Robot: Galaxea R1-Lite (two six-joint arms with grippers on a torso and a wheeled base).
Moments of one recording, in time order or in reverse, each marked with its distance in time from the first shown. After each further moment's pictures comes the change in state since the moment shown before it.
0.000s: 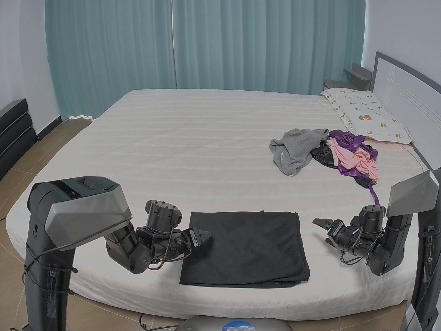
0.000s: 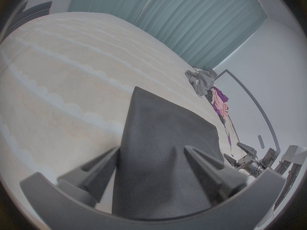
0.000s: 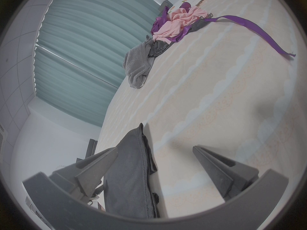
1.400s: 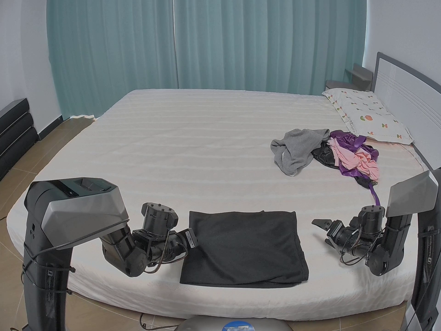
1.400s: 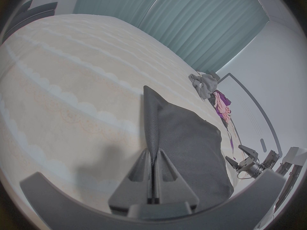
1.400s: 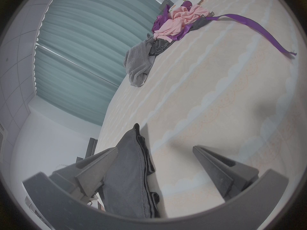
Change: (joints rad) left arm 0.005 -0.014 0.058 -0.049 0.040 -0.014; right arm 0.002 0.002 0.001 -0.001 -0.001 0.000
